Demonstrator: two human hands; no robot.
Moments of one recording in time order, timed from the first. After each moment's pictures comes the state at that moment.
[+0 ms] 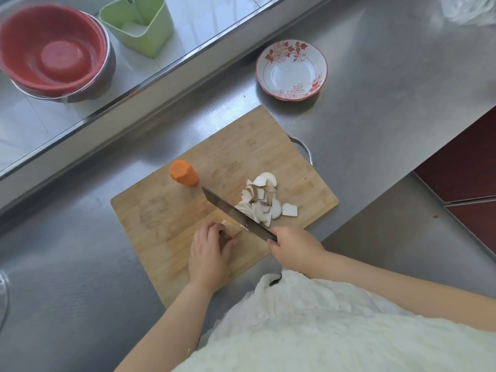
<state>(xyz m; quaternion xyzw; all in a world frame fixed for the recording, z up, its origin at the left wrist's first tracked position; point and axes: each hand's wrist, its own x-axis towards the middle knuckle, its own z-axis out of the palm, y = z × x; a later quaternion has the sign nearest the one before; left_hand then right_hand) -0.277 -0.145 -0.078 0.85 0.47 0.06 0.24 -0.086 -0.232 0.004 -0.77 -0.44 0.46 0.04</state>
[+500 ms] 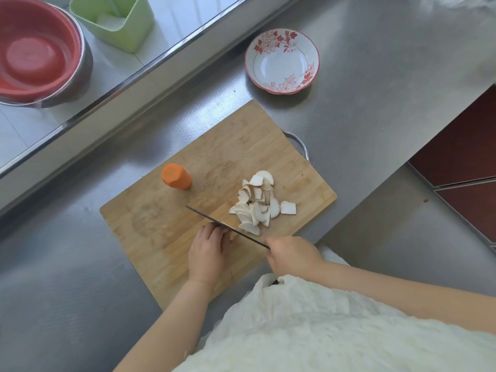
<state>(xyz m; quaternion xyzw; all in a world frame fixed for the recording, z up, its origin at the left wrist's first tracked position) -0.269 -0.126 -0.091 0.89 0.39 0.11 0.21 -0.101 -0.235 -0.001 -0.76 -0.50 0.42 -0.02</state>
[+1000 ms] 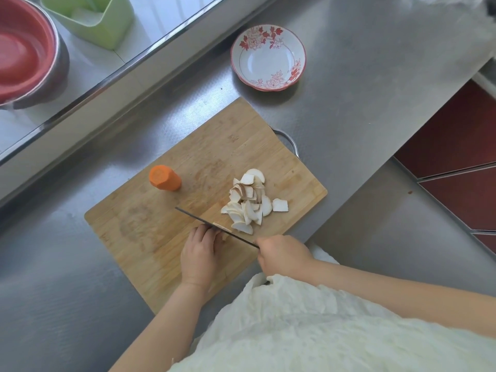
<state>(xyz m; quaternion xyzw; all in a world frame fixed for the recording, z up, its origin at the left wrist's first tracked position) -0.270 -0.125 -0.091 0.90 0.37 0.13 0.20 -0.111 -0.229 0.004 -0.76 -0.49 0.42 -0.03</state>
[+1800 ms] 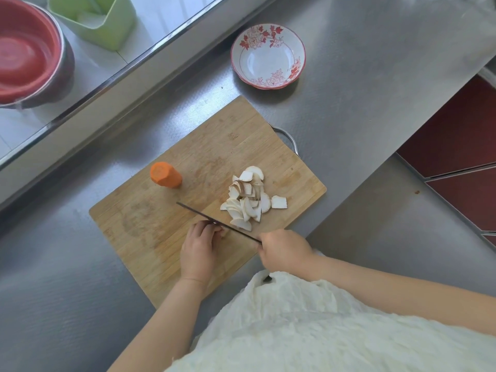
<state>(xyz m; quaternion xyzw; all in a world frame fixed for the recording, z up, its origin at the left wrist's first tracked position) -0.270 -0.129 -0.086 0.88 0.39 0.12 0.22 -0.103 -0.237 -0.002 -0.78 -0.47 0.42 -0.02</state>
